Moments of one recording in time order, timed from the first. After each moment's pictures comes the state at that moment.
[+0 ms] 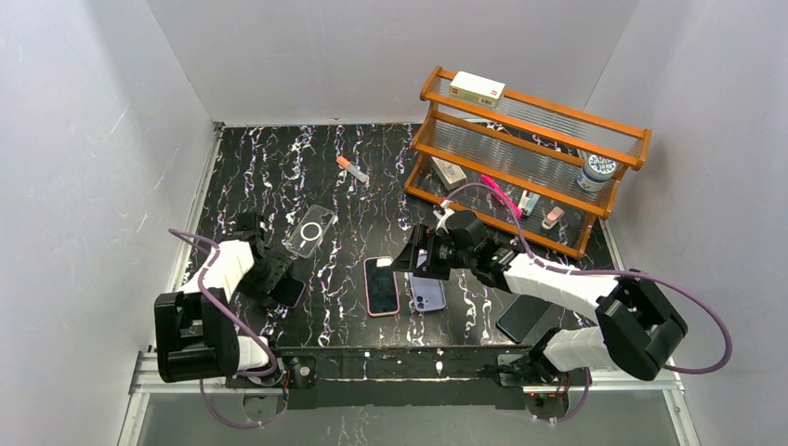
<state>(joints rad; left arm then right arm) 0.12 1.30 0.67 -0.79 -0.08 -1.00 0.80 1.30 0.65 0.03 -0.31 0.93</state>
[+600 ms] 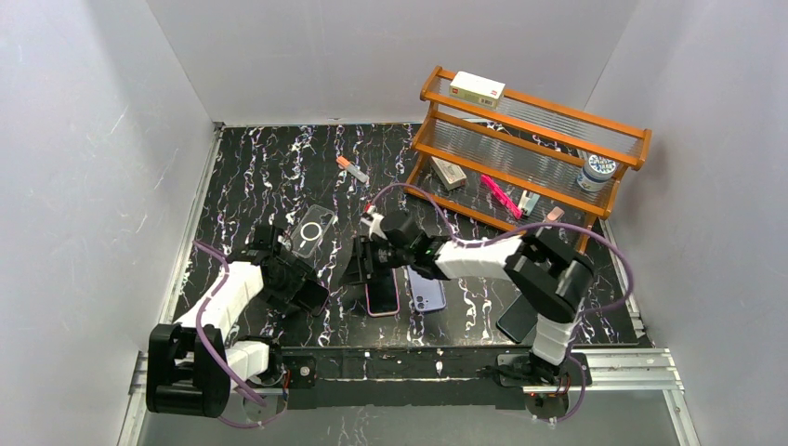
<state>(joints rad) -0.10 1.13 0.55 -0.75 0.07 -1.08 0.98 1.75 0.97 0.24 -0.44 0.87</state>
